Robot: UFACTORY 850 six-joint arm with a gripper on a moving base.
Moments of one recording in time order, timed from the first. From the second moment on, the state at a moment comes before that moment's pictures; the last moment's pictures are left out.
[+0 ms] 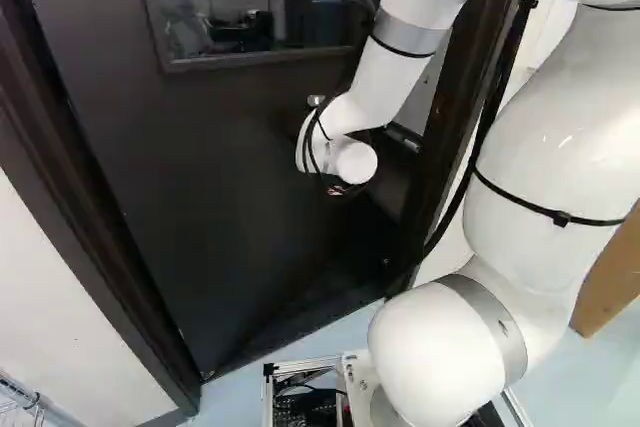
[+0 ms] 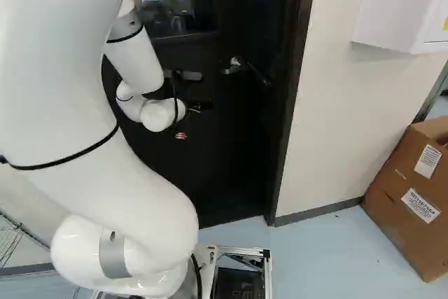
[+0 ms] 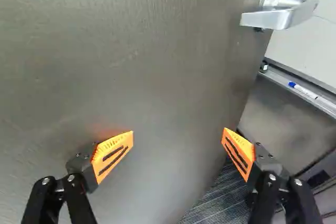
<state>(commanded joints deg) 13.7 -3.8 -27.3 15.6 48.5 0.0</state>
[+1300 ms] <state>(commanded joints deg) 23.6 -14.6 -39.4 16.0 48.5 0.0</state>
